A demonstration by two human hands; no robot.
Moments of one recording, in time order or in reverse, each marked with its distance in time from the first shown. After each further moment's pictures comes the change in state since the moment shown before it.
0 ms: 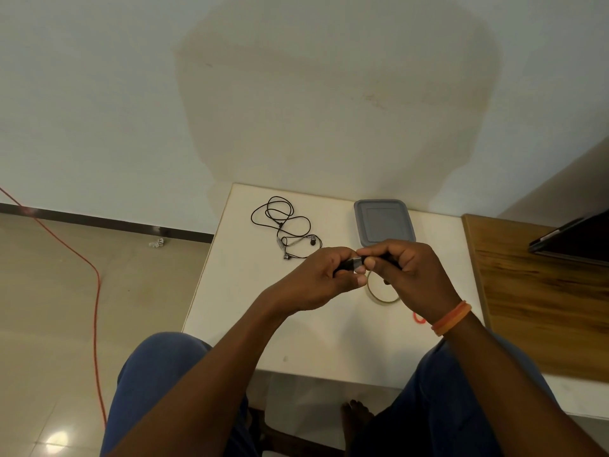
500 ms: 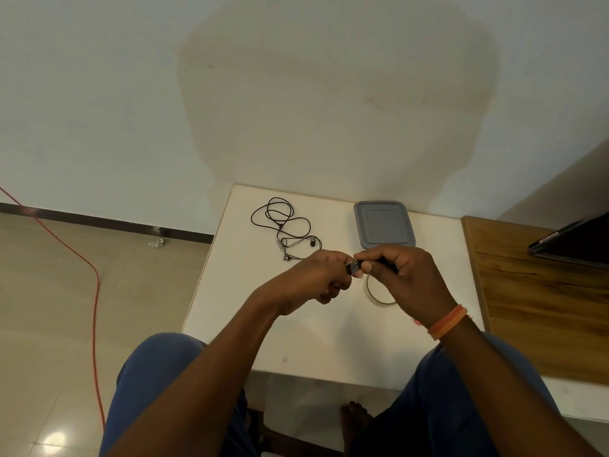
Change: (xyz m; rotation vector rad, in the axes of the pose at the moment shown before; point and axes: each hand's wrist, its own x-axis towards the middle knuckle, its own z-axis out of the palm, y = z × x) left_hand 0.000 0.002 -0.008 -0.295 -0.088 -0.255; right_hand 0.000 0.005 0.006 -0.110 0.023 -0.063
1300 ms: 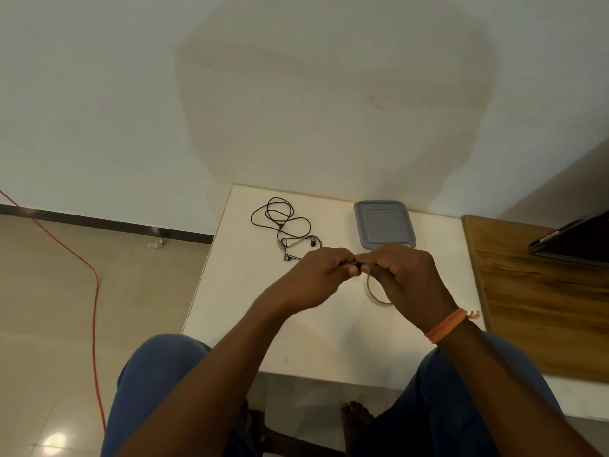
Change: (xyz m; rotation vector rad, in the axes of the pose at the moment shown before) left_hand 0.008 -0.005 0.001 0.620 0.210 0.225; right_hand 0.003 0.001 0.004 -0.343 0.056 -0.304
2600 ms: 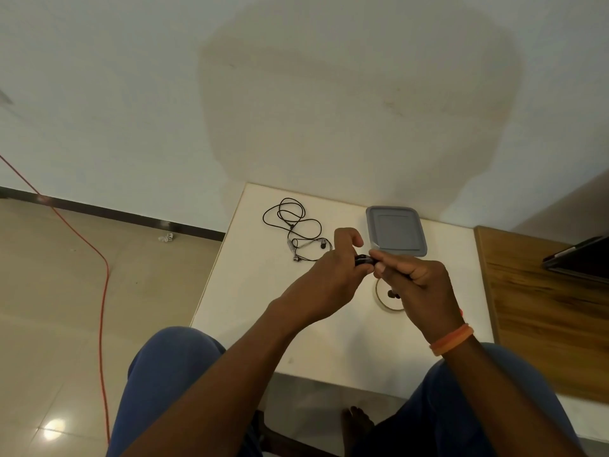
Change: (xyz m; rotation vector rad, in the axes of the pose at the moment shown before) left_hand -0.004 0.003 0.013 -0.081 0.154 0.024; right_hand -0.010 -0.006 0.007 0.482 0.043 0.495
